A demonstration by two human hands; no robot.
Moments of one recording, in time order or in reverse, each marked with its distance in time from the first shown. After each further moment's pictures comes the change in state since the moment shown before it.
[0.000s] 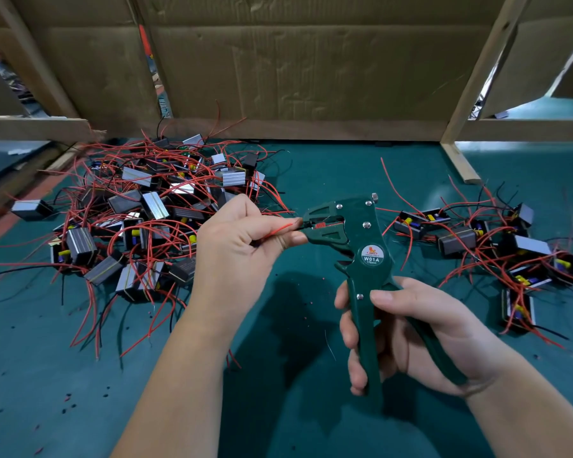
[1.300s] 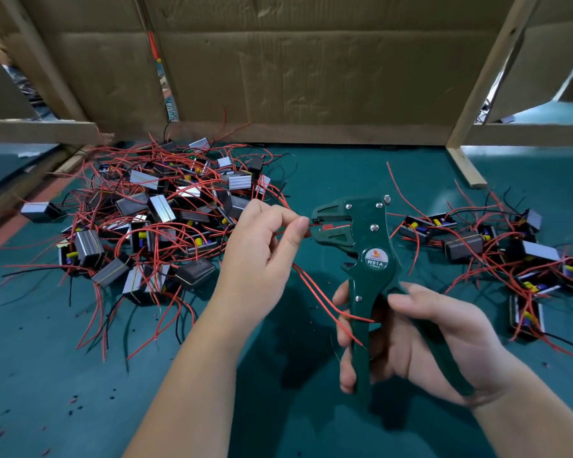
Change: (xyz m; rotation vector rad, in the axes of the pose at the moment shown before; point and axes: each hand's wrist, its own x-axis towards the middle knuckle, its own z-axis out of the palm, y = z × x) left_hand -0.001 0.002 0.003 0.079 -0.189 -0.132; right_hand 0.000 -0.002 0.001 0.055 -0.106 -0.009
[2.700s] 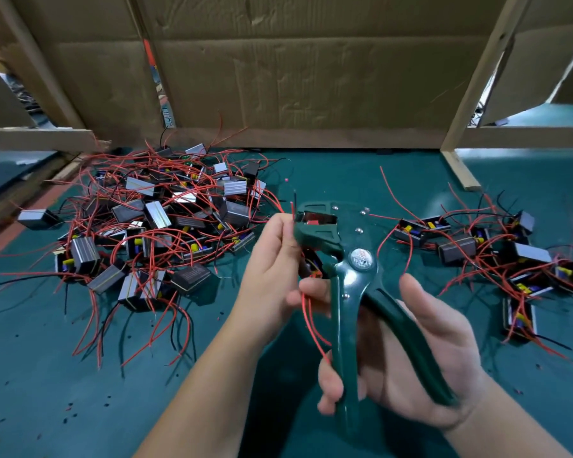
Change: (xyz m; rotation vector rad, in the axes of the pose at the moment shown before) left_hand -0.011 0.008 0.025 -0.734 -0.089 -0.406; right_hand 0.011 0.019 0.011 0.261 -0.264 -0.092
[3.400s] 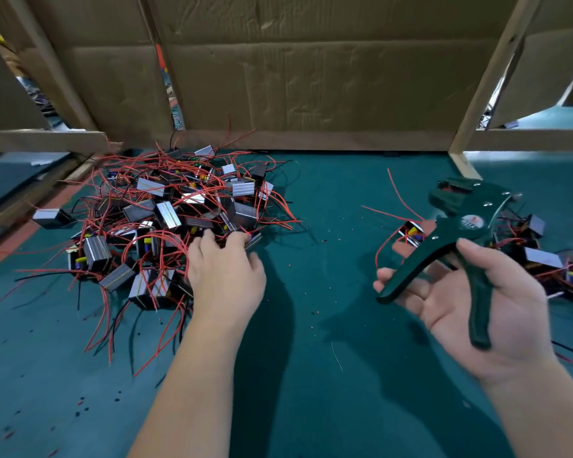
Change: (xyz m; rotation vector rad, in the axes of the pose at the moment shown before) left_hand 0.014 -0.004 -0.049 1.312 0.431 -0.182; right_hand -0.017 -0.039 -0.013 -0.181 0.676 -0.496
